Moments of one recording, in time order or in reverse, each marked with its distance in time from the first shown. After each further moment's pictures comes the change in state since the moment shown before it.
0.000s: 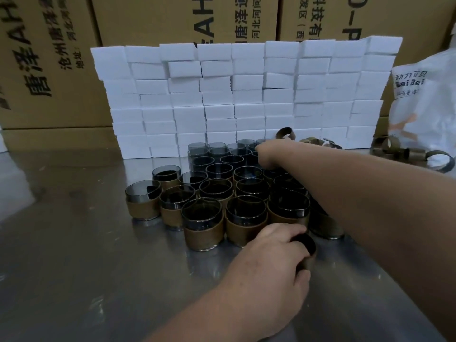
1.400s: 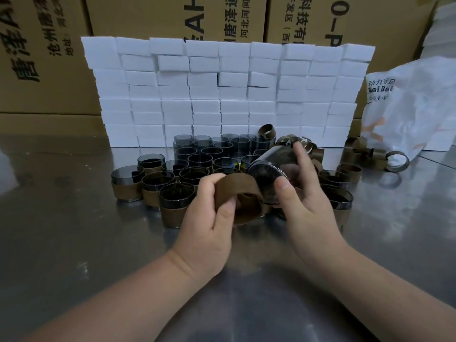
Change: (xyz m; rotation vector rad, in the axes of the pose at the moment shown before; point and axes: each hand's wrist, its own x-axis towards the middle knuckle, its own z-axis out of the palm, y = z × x) left_hand -0.008 0.015 -0.019 -0.434 0.589 -0.099; right_hand -0.224 -0.001 0.066 1.424 0.782 -0.239
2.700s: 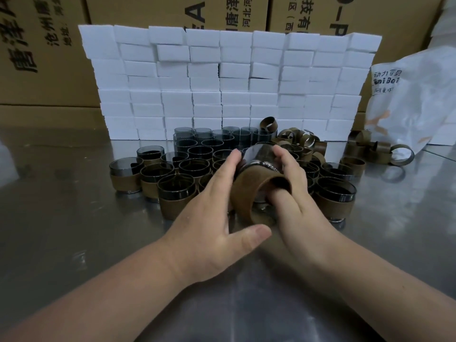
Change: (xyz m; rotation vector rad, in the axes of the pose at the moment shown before) left_hand 0.000 0.009 -0.015 0.202 -0.383 0.058; right_hand -0.005 -0.002 0.003 0.005 -0.252 0.131
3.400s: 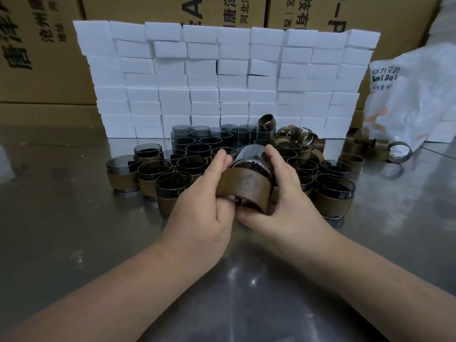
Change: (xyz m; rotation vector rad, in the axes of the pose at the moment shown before) left_hand 0.004 -0.002 0.010 -0.057 0.274 -0.124; right_hand 0.000 0.005 0.004 -0.083 -0.049 -0.010
